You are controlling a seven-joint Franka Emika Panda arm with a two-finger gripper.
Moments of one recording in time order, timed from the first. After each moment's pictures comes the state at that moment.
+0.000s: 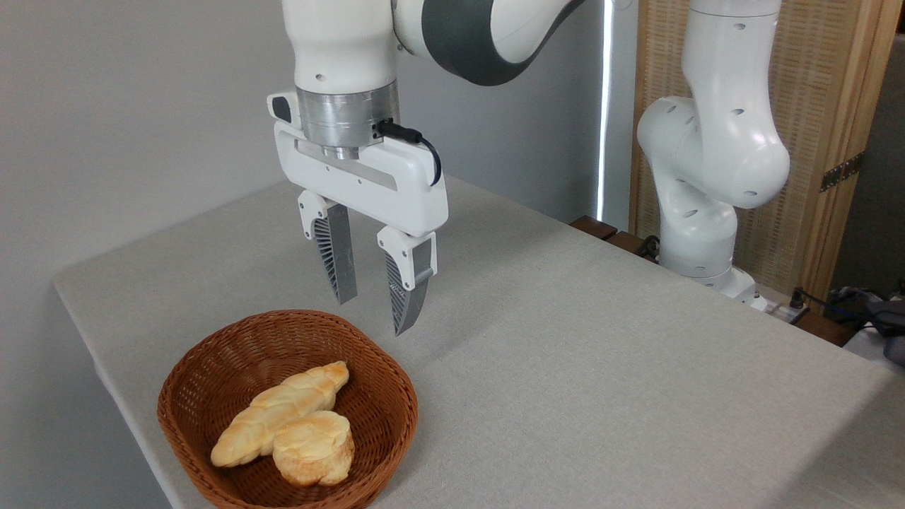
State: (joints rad) arm -0.31 -0.09 0.26 -1.90 -0.03 1.91 0.57
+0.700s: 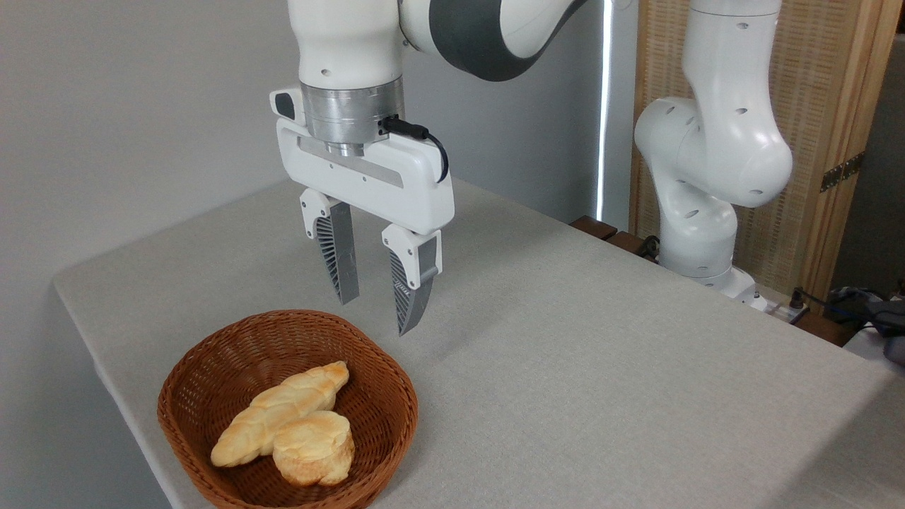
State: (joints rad) arm -0.22 -0.09 0.19 -1.90 -0.03 1.91 0.57
